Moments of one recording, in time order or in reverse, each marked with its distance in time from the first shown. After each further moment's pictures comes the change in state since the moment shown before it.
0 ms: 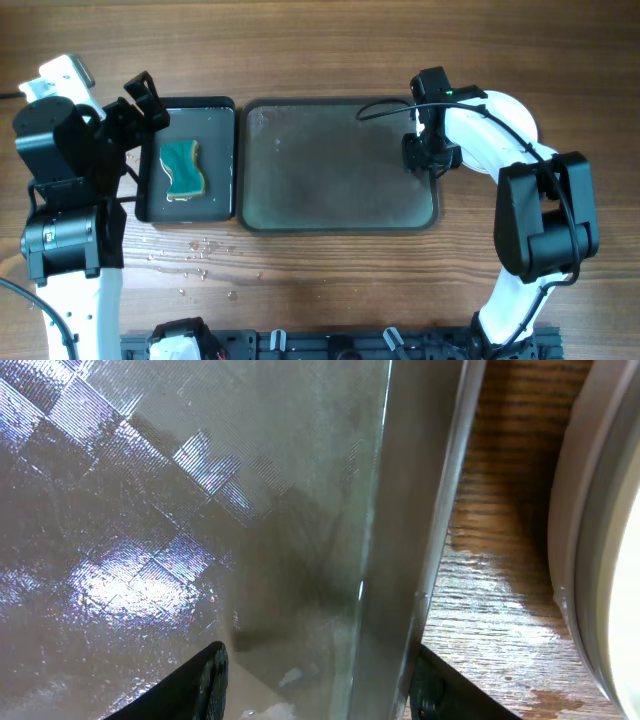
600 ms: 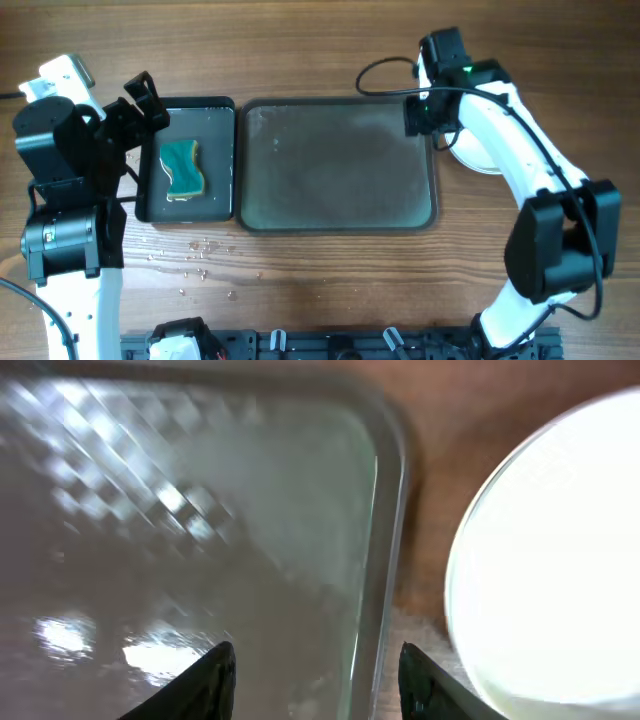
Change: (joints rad) left arm 0.000 0.000 0.000 0.000 0.000 0.000; right arm 0.003 -0.112 0.188 -0.034 -0.012 -0.027
